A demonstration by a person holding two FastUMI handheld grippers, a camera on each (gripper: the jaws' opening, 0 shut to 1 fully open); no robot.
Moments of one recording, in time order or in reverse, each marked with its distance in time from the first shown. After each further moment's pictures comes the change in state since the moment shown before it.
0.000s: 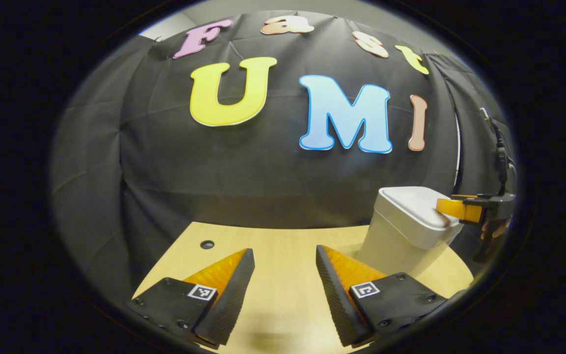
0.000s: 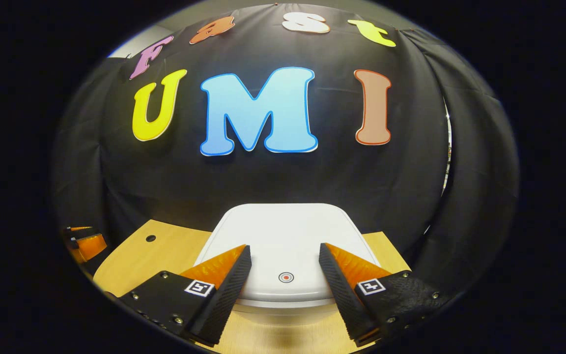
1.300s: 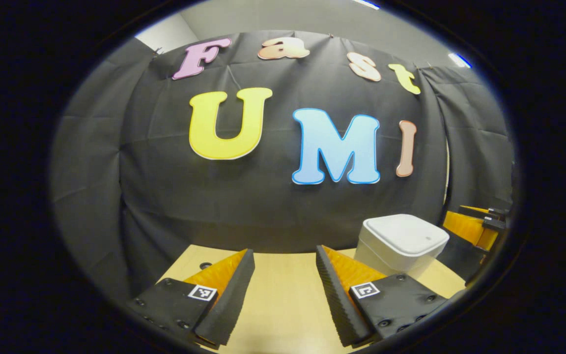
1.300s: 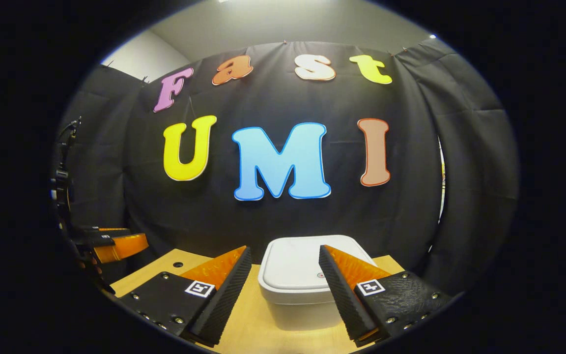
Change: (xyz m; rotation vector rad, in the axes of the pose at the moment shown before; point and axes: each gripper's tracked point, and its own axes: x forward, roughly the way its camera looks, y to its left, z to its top) left arm -0.052 -0.013 0.065 -0.002 -0.147 -0.057; right arm -0.117 0.055 0.052 0.028 -0.269 0.049
